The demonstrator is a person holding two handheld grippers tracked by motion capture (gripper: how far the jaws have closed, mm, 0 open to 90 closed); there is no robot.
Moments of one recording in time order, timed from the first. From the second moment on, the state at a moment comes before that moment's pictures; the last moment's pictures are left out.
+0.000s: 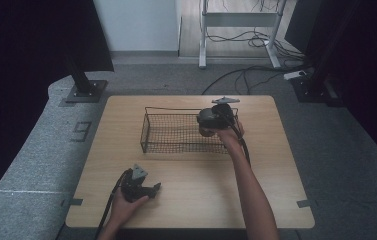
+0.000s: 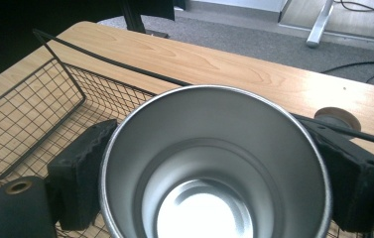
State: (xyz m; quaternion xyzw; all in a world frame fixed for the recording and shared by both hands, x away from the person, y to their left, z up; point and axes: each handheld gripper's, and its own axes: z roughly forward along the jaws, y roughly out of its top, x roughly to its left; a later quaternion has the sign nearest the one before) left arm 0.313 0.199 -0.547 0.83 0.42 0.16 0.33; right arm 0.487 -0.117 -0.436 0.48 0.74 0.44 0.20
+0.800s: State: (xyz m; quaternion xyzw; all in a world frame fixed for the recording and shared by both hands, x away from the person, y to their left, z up) left arm 0.313 0.199 -0.547 0.83 0.42 0.16 0.33; right arm 0.498 -0.113 -0.464 0.50 0.75 0.40 0.19
